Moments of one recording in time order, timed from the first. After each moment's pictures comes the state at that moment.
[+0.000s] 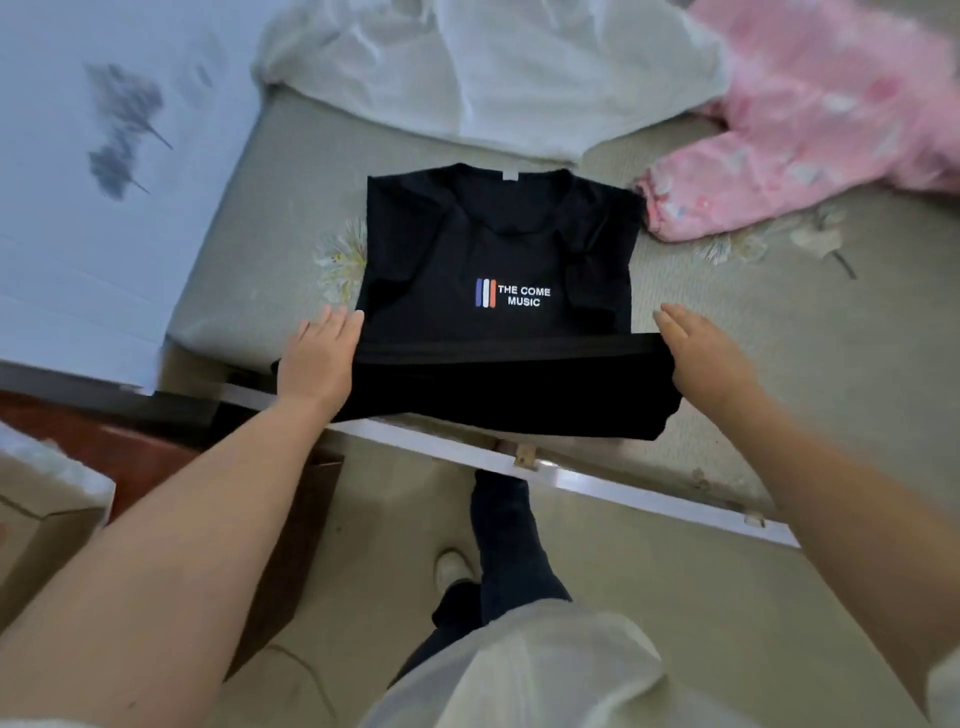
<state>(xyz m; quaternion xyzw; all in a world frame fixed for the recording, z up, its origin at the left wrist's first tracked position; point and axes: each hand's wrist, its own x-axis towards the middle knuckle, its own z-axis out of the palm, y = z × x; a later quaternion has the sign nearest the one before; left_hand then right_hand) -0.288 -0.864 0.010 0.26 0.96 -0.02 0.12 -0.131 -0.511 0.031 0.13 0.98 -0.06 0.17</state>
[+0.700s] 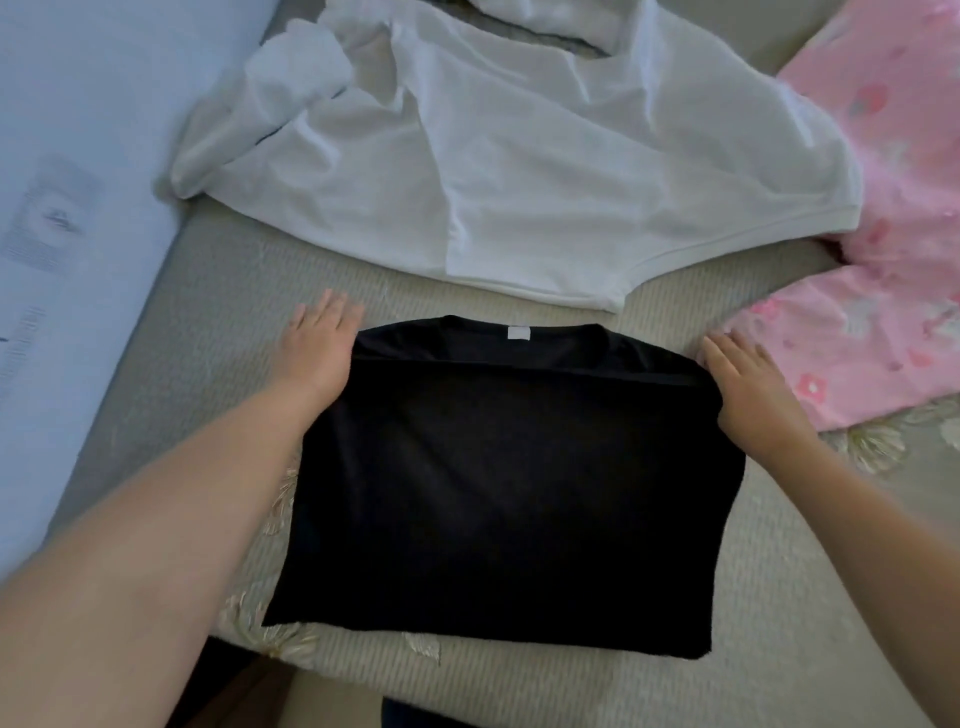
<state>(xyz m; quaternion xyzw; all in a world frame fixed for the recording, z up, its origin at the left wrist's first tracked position) -0.565 -0.722 -0.101 0.24 0.95 -0.08 0.19 -0.360 -0.360 -0.093 0.16 0.97 -0.08 0.17</state>
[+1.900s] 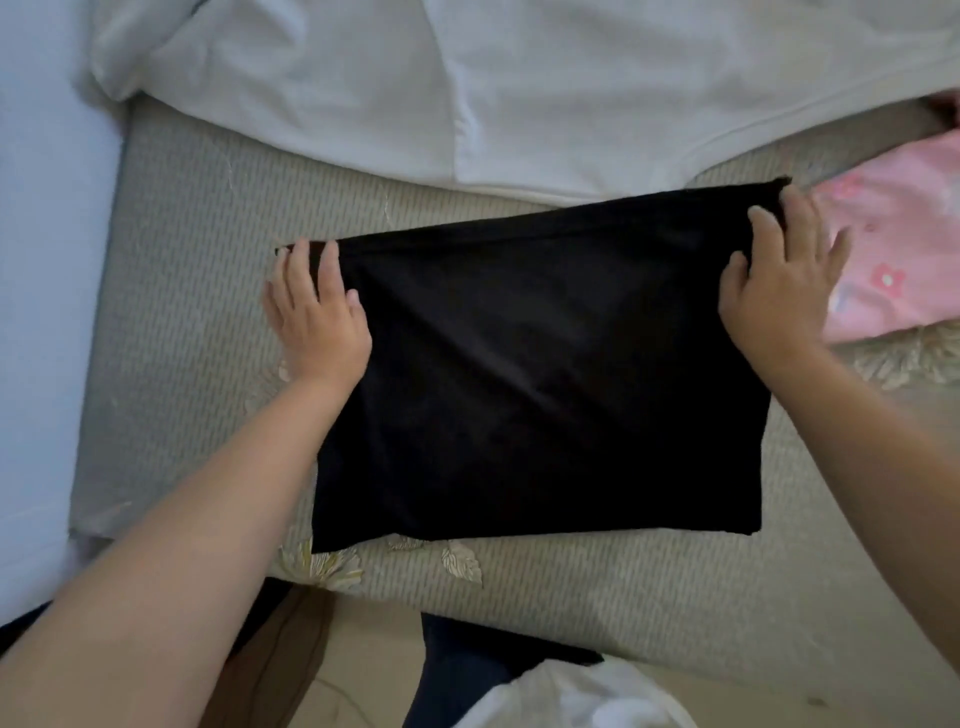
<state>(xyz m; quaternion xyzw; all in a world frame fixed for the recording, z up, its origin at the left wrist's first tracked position) -0.525 -0.736 -0.125 0.12 0.99 0.09 0.07 -0.389 -0.406 -0.109 0.30 0.95 -0.10 -0.01</state>
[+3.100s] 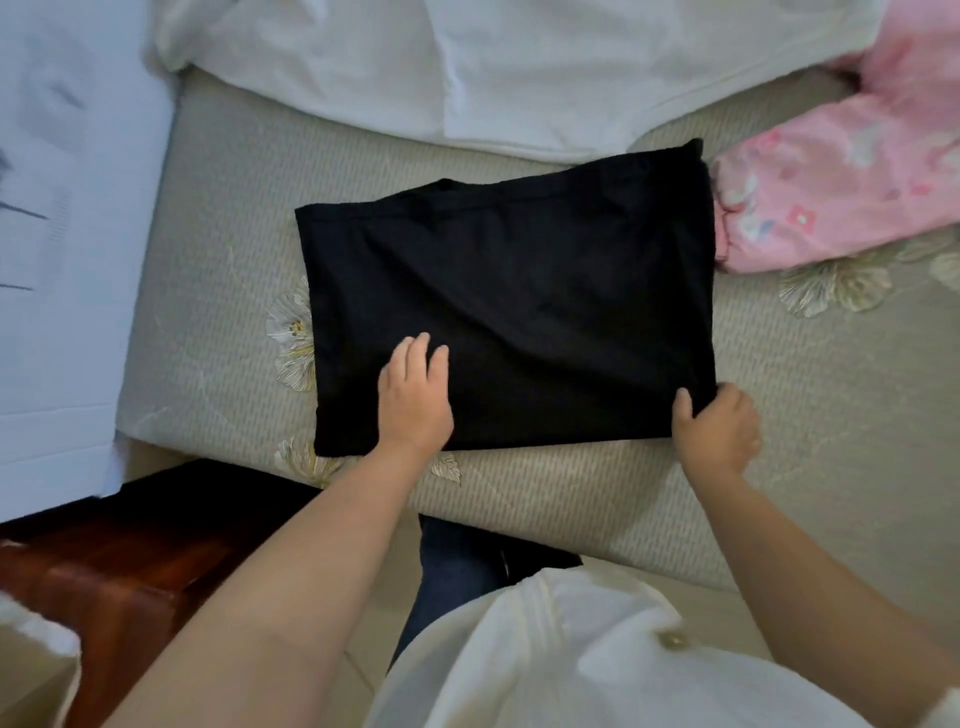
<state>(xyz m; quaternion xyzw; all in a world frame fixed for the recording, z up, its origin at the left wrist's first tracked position) -0.356 -0.723 -0.084 0.22 0.95 0.01 0.20 -0.225 -0.485 -0.088 0.56 0.79 -0.18 0.14</state>
